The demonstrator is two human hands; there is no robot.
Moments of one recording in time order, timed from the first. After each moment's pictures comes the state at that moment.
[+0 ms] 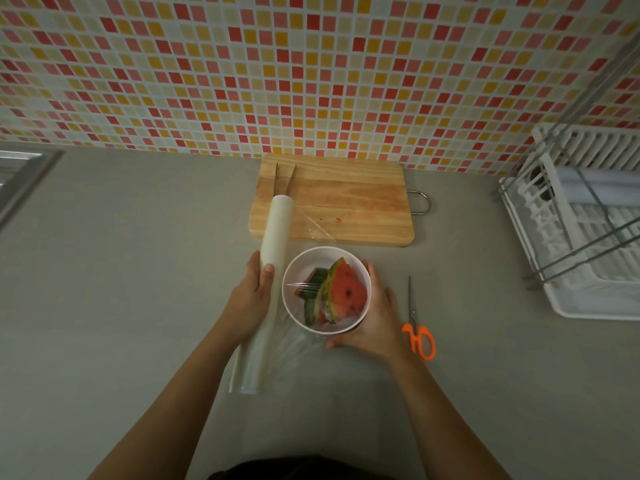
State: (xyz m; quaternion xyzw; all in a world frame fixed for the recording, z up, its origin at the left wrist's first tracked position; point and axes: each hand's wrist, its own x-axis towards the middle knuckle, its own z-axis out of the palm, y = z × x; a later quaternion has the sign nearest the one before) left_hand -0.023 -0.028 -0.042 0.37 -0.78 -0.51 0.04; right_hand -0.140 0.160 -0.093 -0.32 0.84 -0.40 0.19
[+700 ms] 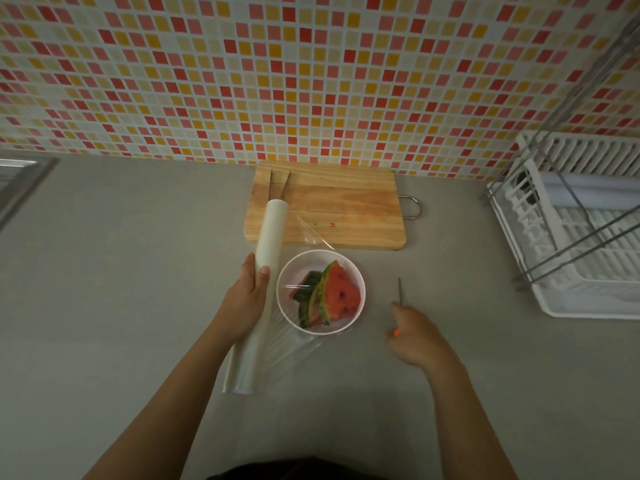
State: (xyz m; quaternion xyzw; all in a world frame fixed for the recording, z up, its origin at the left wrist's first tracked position) left_hand -0.025 -0.031 -0.039 0.37 -0.79 -0.48 0.03; right_hand -0.155 0.206 -0.039 -0.23 0.93 -0.16 0.26
